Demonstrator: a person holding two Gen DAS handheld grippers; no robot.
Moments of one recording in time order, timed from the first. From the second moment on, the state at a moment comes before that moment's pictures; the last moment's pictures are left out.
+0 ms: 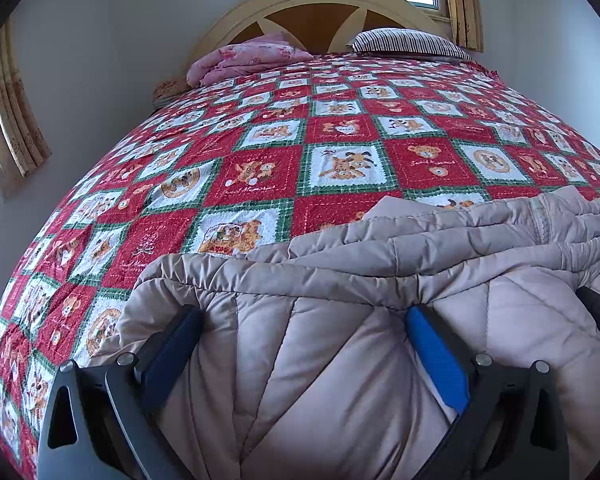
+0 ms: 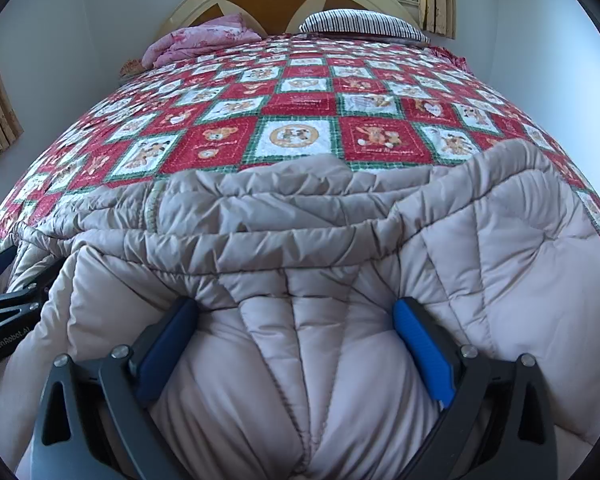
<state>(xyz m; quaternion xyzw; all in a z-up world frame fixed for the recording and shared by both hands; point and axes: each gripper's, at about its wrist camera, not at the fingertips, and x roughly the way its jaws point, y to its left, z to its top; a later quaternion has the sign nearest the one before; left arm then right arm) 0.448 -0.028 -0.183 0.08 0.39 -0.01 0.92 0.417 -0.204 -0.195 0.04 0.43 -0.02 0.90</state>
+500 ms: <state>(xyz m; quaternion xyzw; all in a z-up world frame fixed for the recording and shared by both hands) 0.448 -0.027 -0.183 0.08 0.39 -0.01 0.92 0.374 -0.140 -0.148 0.02 0.38 0.04 0.92</state>
